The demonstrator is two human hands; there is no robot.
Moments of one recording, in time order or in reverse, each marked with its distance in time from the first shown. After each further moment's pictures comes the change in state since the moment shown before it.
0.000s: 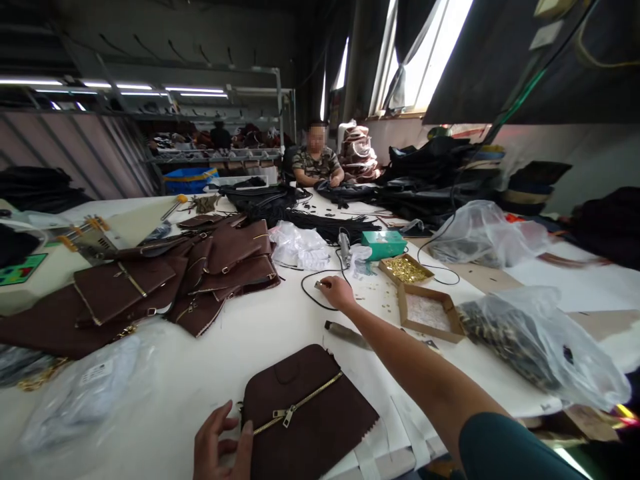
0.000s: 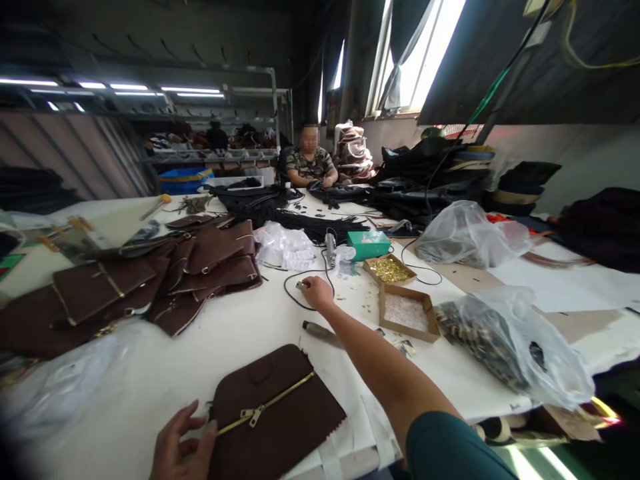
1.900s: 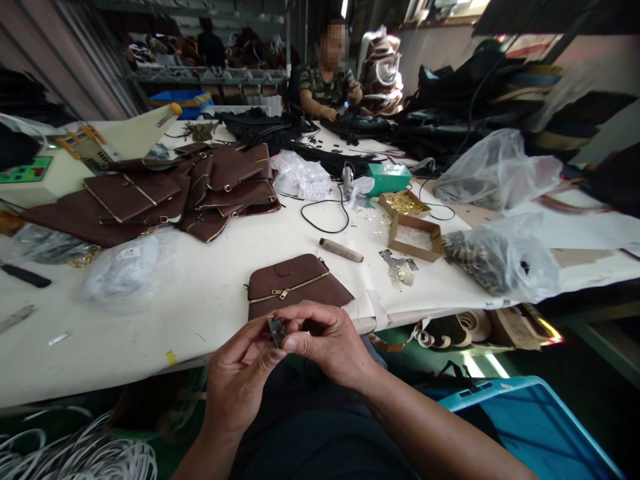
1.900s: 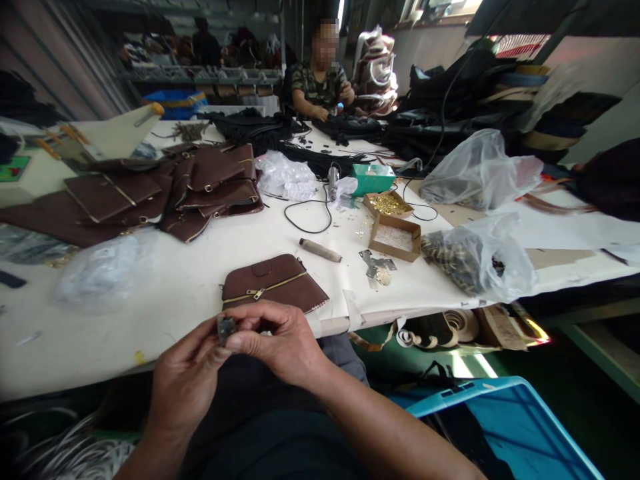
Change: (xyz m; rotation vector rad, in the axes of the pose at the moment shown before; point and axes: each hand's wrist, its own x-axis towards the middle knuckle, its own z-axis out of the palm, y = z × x) left_hand -0.082 0.098 -0.080 -0.722 -0.482 -0.131; right_hand -0.348 -0.057 0.005 0.998 -0.418 -0.232
